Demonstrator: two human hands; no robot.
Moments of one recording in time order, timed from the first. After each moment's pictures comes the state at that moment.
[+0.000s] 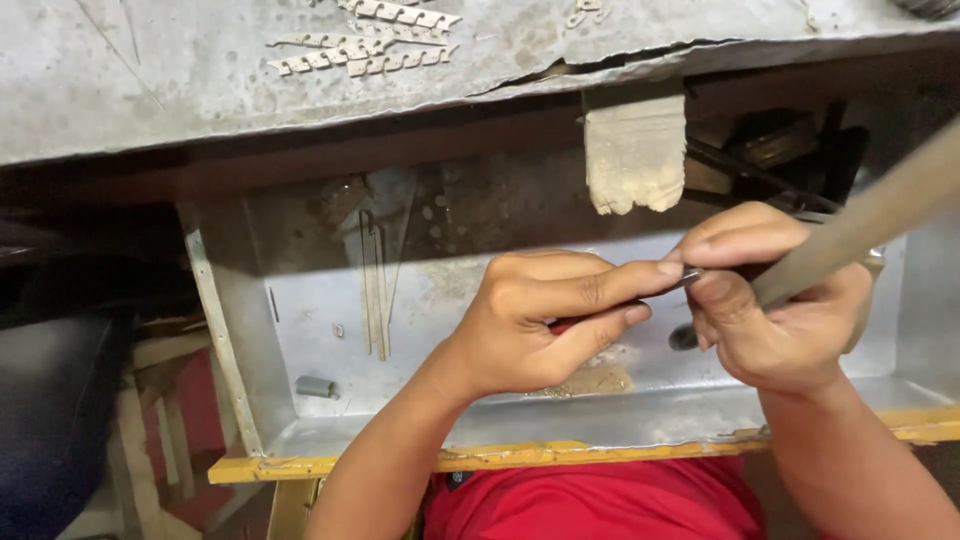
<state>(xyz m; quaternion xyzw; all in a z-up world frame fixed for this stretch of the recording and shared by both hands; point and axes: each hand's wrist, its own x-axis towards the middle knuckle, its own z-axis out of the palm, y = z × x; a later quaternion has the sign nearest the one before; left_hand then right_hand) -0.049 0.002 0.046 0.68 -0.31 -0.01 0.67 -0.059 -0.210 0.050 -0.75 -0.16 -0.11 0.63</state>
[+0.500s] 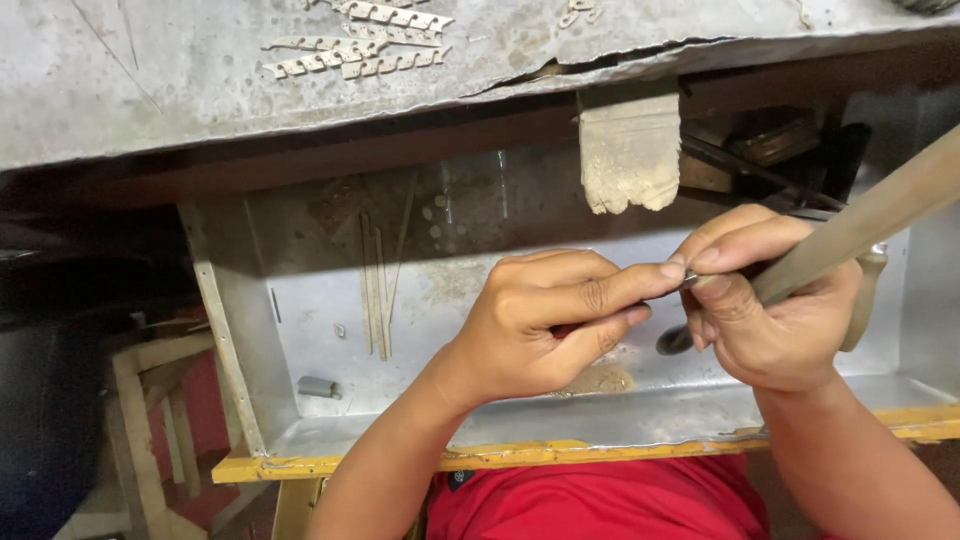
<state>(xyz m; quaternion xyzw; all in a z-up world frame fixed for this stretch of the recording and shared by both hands) -0.052 -0.003 0.045 0.69 -0.32 0.01 0.65 -0.062 -0.212 0.041 -0.70 -0.12 -0.08 0.70</state>
